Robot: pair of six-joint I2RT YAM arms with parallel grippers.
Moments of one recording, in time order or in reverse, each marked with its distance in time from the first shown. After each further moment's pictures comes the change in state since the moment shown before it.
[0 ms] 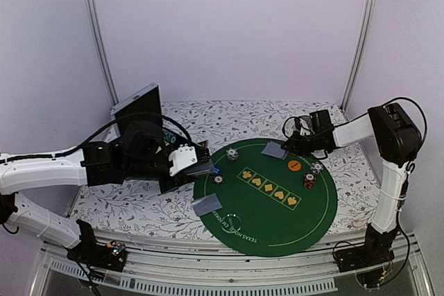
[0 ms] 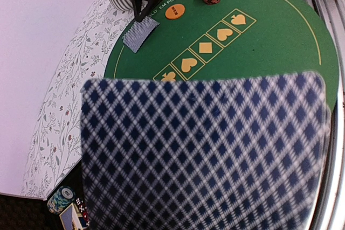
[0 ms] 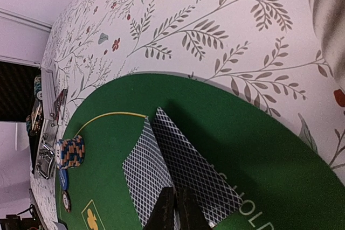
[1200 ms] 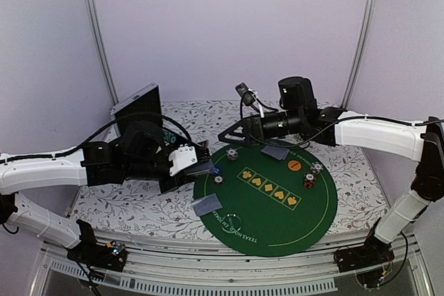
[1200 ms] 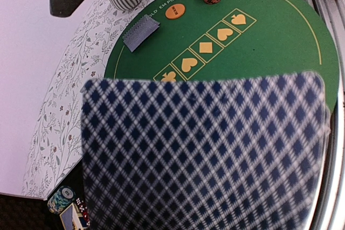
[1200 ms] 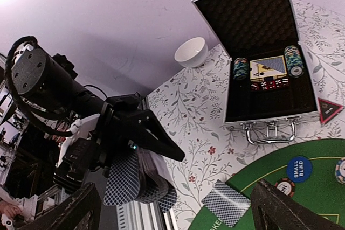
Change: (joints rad) left arm 0.000 0.000 0.000 0.000 -0.001 0.000; right arm 0.506 -0.400 0.162 -0.172 -0.202 -0.158
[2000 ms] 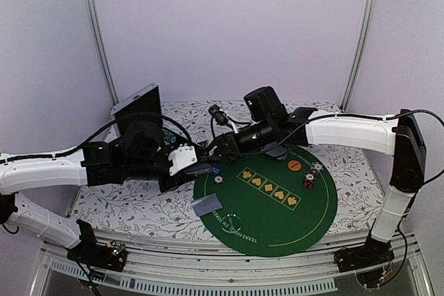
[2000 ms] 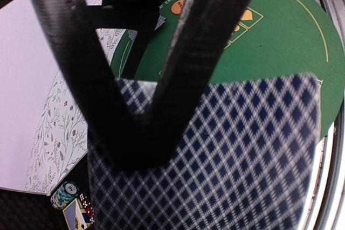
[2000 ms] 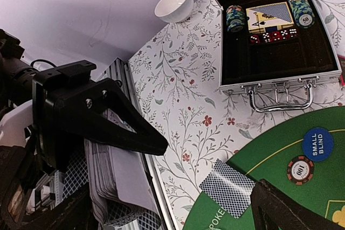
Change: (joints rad) left arm 0.001 0.000 -0.001 -0.001 -0.023 0.003; right arm 0.112 0.209 0.192 -0.224 0.079 -0.031
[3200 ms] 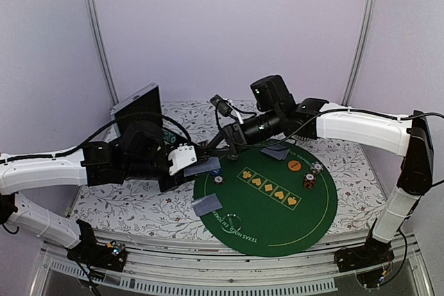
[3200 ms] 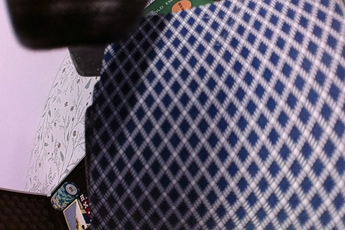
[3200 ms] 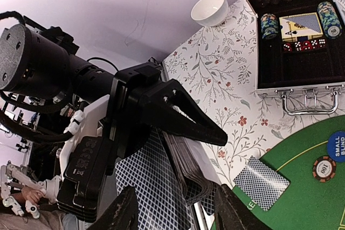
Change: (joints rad) left arm 0.003 0.000 -0.002 0.002 -0.002 0.000; right arm -0.004 -0.066 0.042 -0.063 -0.133 0.034
